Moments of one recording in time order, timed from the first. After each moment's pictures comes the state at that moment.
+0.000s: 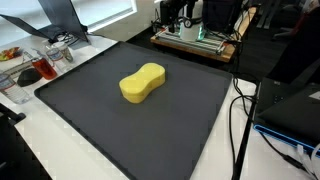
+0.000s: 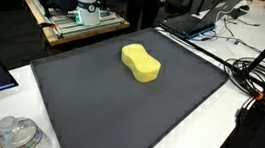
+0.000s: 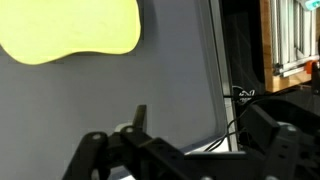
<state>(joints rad) 0.13 -0.01 0.17 -2.07 0.00 1.80 -1.03</state>
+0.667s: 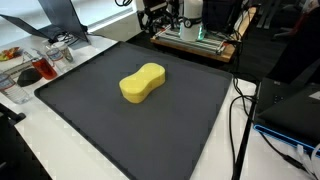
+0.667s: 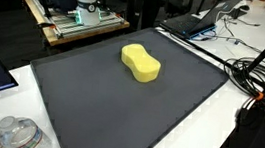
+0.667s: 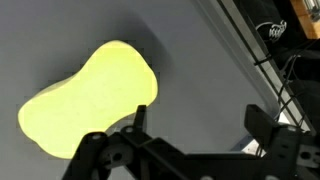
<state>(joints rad) 0.05 -0.11 0.02 -2.34 0.12 2.06 -0.83</state>
